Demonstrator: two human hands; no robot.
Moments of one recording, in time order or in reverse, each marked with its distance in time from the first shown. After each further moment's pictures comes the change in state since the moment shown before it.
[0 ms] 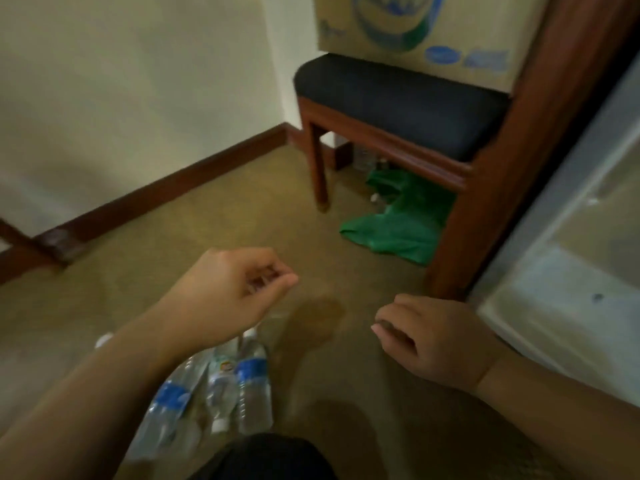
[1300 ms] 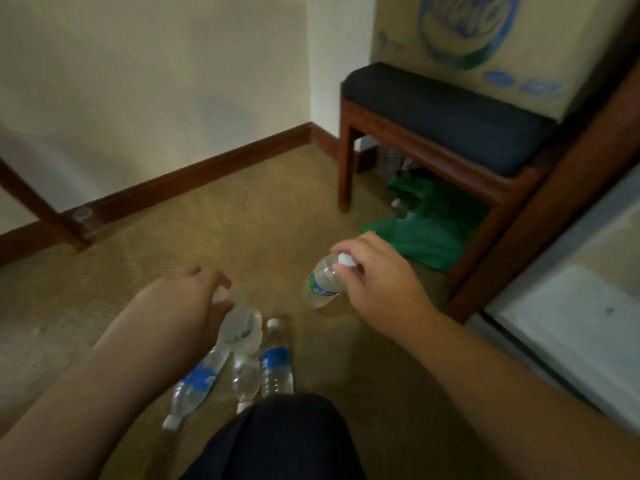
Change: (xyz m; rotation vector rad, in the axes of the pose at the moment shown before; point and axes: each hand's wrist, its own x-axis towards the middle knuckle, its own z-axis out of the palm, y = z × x) left_hand -0.080 -0.060 -0.040 0.364 -0.004 -0.334; right_hand 0.118 -0.089 0.008 0.287 0.103 0.372
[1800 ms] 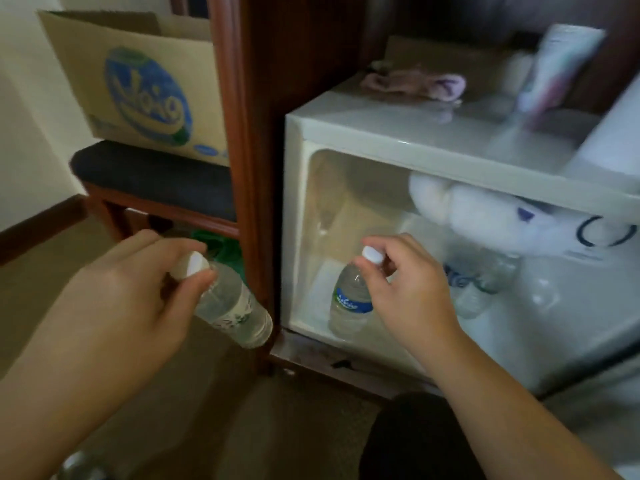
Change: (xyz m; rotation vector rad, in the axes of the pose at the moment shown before) left_hand 0.023 0.223 -0.081 -0.411 0.377 0.739; right_hand -0.153 0.056 -0.259 -0.294 0.682 0.423
